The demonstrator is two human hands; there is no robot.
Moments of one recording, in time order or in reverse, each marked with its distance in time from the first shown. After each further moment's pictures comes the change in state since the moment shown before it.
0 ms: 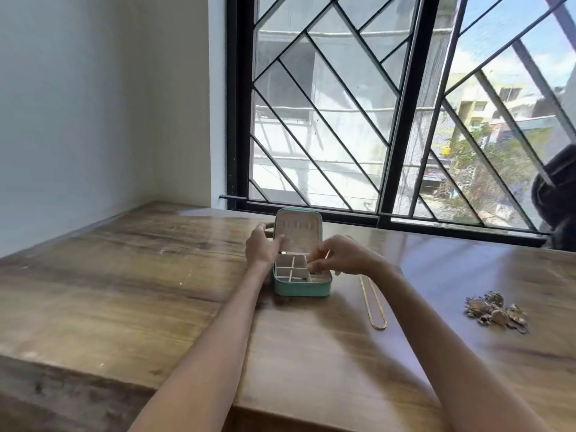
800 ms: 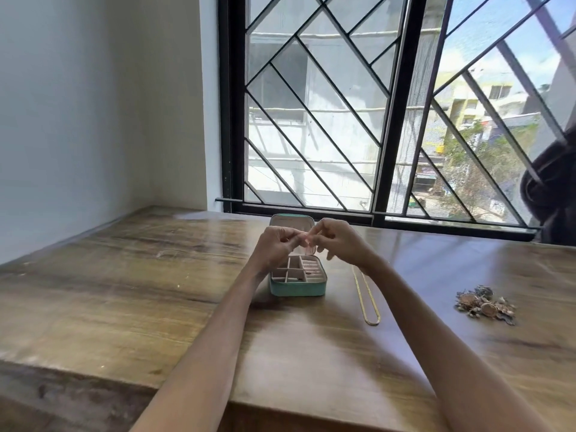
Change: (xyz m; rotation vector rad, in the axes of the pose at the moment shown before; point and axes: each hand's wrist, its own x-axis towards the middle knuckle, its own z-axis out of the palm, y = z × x) left_hand -0.028 0.029 -0.015 -0.161 -0.377 0.370; right_hand -0.004 -0.007 -0.006 0.390 0.269 -0.029
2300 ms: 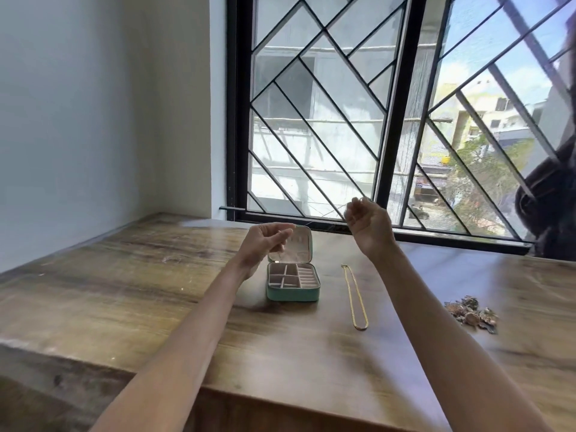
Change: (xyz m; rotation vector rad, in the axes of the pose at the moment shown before) left_hand -0.005 0.020 -0.027 -0.470 -0.017 -0.180; right_hand 0.012 -0.012 -0.052 1.369 0.415 0.092
